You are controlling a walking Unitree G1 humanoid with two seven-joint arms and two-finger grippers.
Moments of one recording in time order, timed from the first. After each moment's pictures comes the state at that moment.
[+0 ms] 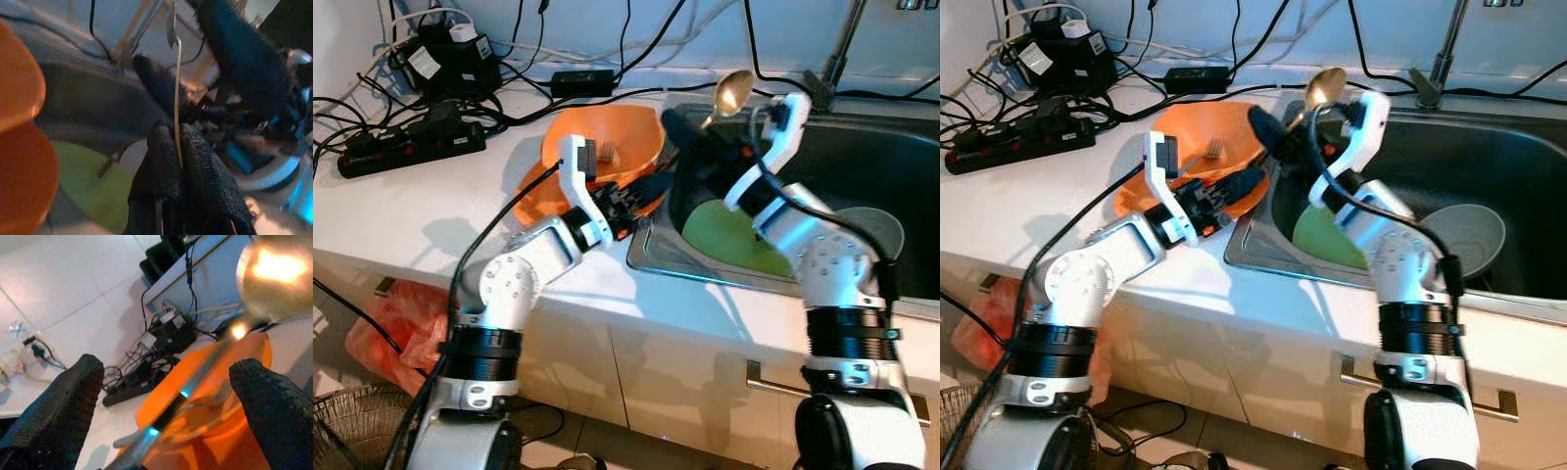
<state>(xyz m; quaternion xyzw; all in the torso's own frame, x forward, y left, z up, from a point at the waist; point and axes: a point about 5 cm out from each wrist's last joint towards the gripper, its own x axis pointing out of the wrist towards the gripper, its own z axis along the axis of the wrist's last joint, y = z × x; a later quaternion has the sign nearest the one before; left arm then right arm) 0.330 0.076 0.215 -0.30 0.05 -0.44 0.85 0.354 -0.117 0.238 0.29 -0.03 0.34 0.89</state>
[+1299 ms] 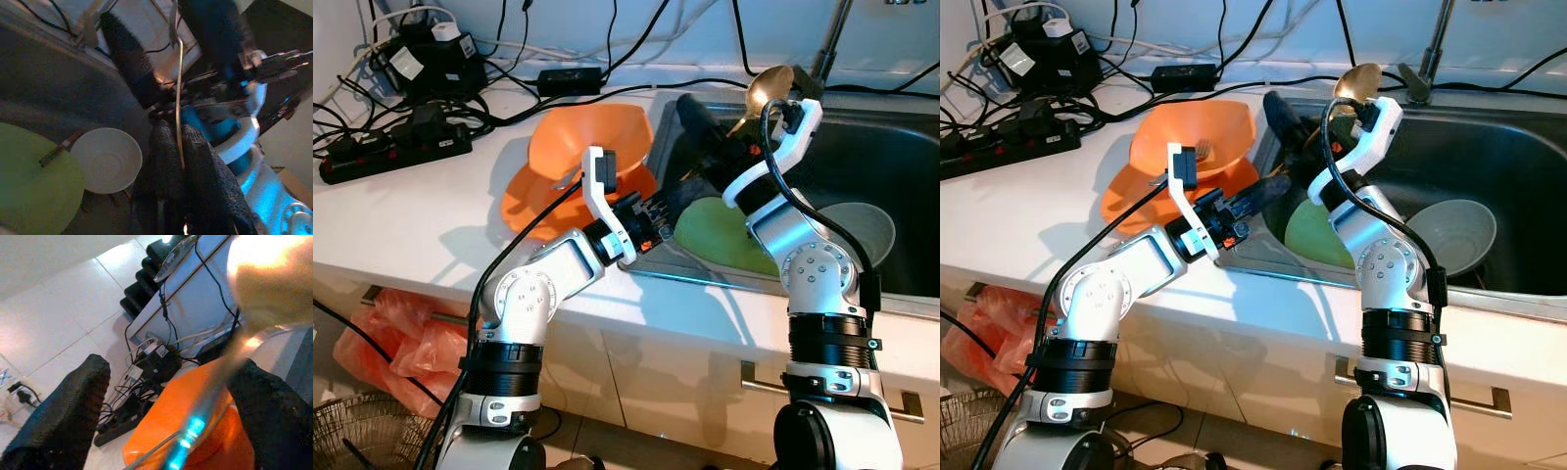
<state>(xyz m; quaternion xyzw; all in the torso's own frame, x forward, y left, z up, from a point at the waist) 0.316 0.055 0.207 -0.36 0.08 -0.48 0.80 0.353 -0.116 0.239 0.35 -0.07 0.30 0.89</state>
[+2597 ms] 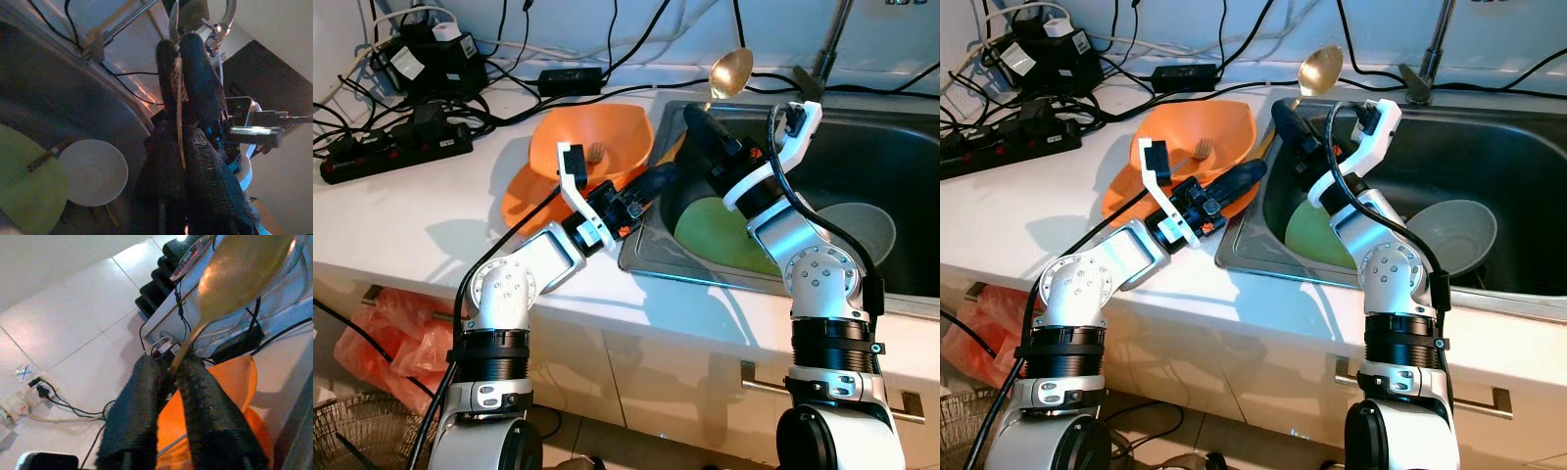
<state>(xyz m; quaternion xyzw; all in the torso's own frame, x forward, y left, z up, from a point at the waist) 0.326 0.076 0.207 -0.45 0.09 -0.46 0.76 0.349 -0.117 0.237 0.35 -0.07 0.32 0.87</state>
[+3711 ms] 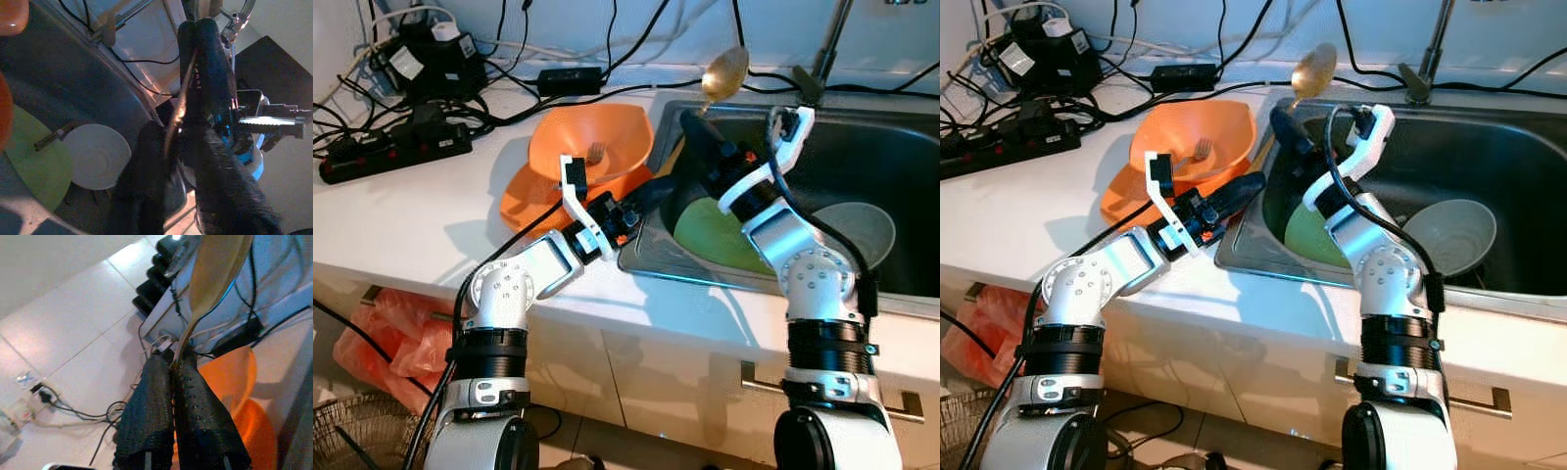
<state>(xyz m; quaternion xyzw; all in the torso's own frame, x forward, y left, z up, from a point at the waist) 0.329 0.080 0.194 -0.46 0.12 -0.45 0.76 0.353 -0.117 0.230 0.38 -0.06 0.30 0.87</state>
